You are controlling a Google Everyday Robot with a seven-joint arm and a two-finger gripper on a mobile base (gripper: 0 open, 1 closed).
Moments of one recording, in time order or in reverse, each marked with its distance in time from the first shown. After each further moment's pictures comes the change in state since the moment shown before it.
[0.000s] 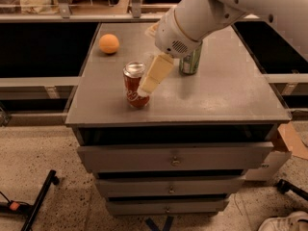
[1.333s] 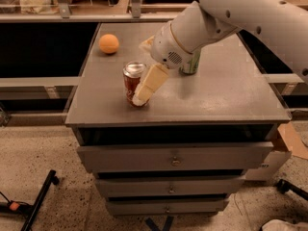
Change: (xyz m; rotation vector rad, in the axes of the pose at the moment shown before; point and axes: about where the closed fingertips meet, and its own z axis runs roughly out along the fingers) arm 0.006 0.014 0.031 -0.105 -0.077 0.047
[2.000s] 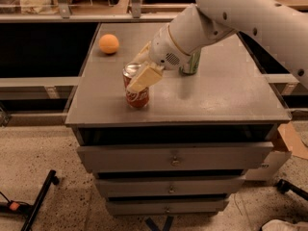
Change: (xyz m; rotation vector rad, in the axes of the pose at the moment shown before) arm -0.003 0.001 0.007 -0.011 -0.008 0.006
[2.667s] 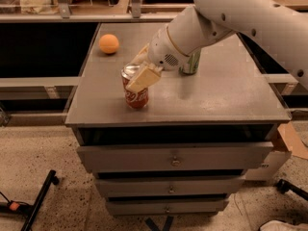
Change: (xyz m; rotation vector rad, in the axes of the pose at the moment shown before) arm 0.001 0.003 0.001 0.000 0.007 0.002
